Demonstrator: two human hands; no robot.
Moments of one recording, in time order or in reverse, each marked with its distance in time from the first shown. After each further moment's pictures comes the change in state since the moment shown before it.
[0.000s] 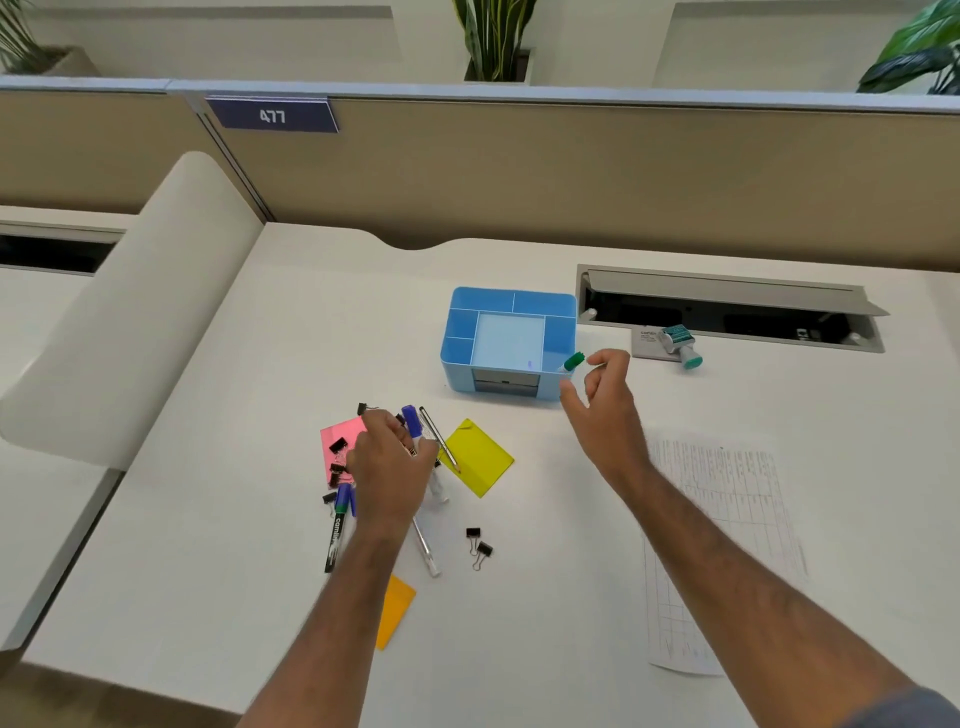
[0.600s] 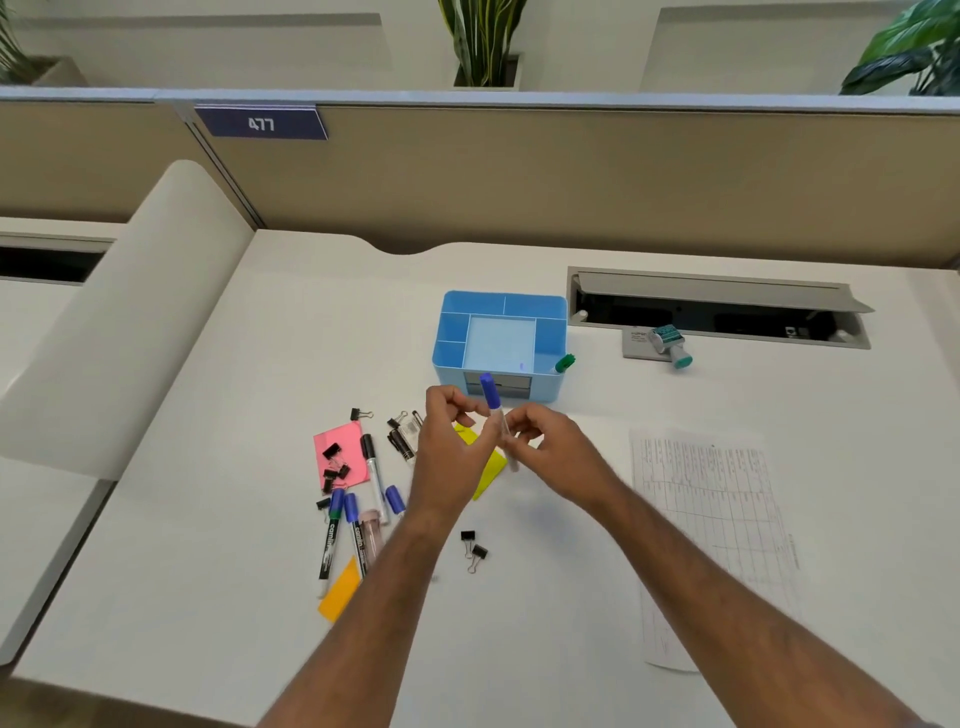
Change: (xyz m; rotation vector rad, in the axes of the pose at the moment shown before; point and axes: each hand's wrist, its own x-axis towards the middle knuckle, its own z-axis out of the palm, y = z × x) left_hand -0.020 0.072 0.022 -0.479 -0.189 0.165; right_hand -0.036 -0.024 0.011 0.095 -0.482 -0.015
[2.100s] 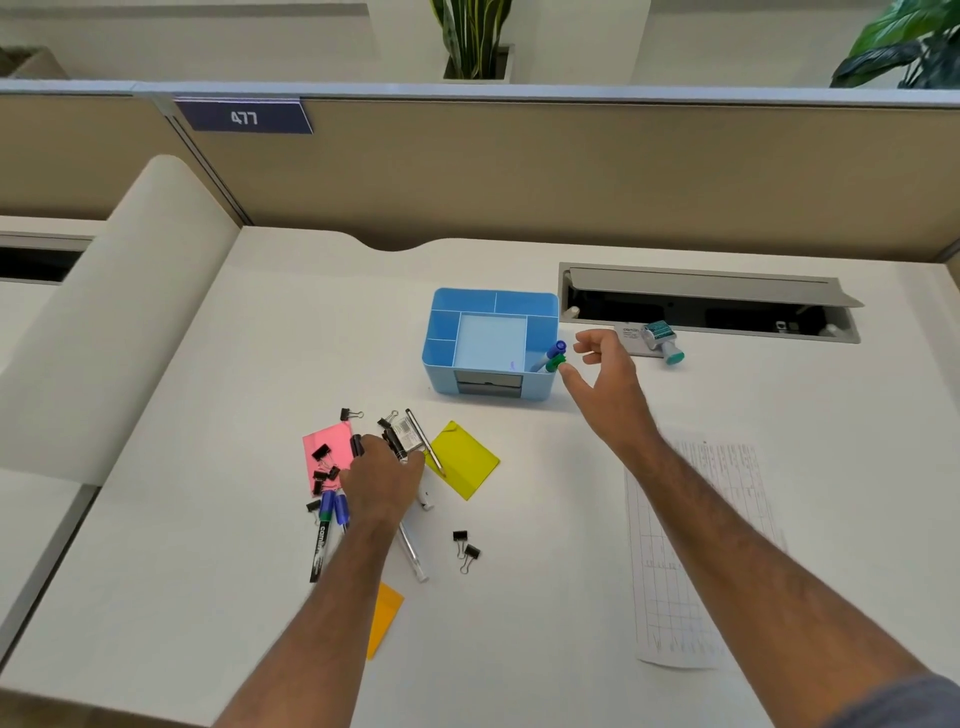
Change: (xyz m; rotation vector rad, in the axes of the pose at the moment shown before) left_hand 0.020 -0.102 -0.037 0.770 -0.030 -0.464; right_hand 0.043 0.018 -0.064 -0.119 0.440 0.070
